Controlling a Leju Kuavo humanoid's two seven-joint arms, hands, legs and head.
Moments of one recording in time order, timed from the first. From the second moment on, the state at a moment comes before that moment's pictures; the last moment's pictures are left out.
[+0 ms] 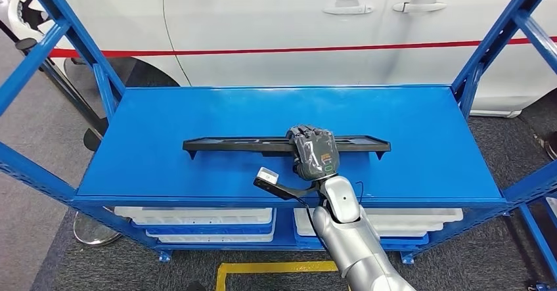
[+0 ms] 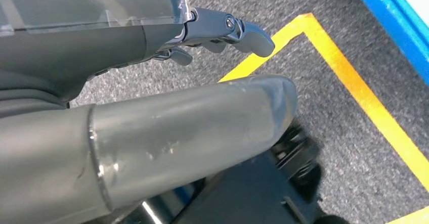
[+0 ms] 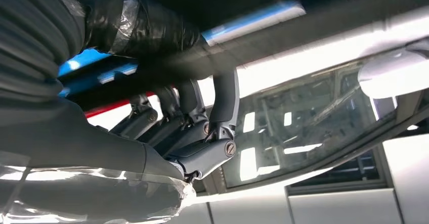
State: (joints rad) left arm -0.15 -0.12 0.44 -0.19 -0.99 -0.02 -0.36; right arm -0.50 0.28 0.15 -0.93 1.38 -0.70 -0.18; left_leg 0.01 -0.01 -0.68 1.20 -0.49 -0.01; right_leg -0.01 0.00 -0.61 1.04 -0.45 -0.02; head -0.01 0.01
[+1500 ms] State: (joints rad) left arm -0.14 -0.18 0.52 -0.19 -0.93 -0.02 -0.45; right arm -0.71 0.18 0.61 -1.47 1.20 -0.66 -0.10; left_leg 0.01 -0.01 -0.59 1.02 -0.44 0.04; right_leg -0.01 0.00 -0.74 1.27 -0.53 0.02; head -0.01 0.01
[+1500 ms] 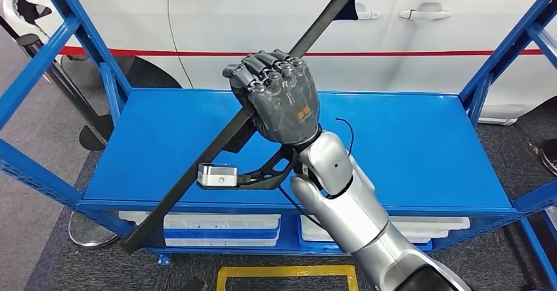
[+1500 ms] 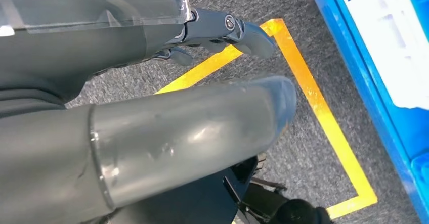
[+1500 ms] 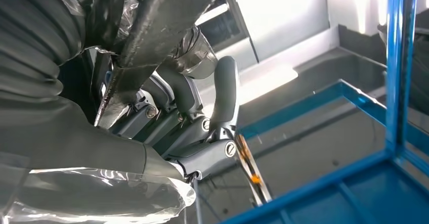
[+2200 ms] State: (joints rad) left arm -0.13 -0.21 0.49 -0.19 -0.99 0.04 -0.36; right arm -0.72 0.17 0.74 -1.47 1.18 -0.62 -0.05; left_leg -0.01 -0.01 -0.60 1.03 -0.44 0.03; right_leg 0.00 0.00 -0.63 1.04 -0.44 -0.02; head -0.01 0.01
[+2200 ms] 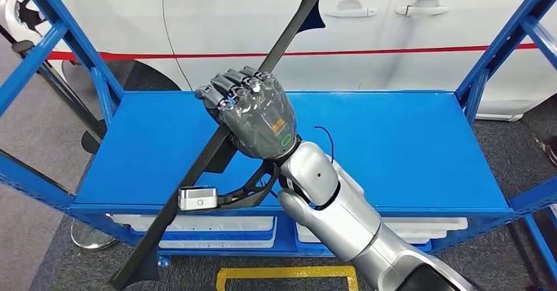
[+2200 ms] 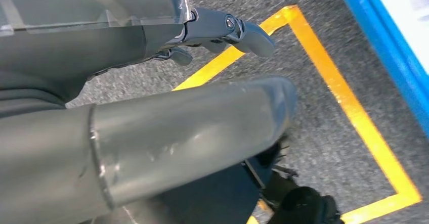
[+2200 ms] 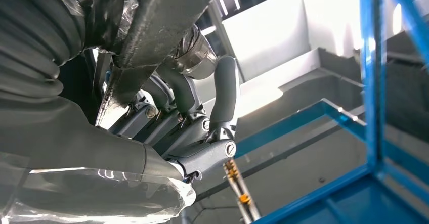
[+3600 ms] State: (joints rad) left arm -0.18 -0.22 0.52 -0.19 -0.99 -0.04 -0.33; right arm -0.72 0.16 0.75 -1.46 1.20 -0.65 -0.06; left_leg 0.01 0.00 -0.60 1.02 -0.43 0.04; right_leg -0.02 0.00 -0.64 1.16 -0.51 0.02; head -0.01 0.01
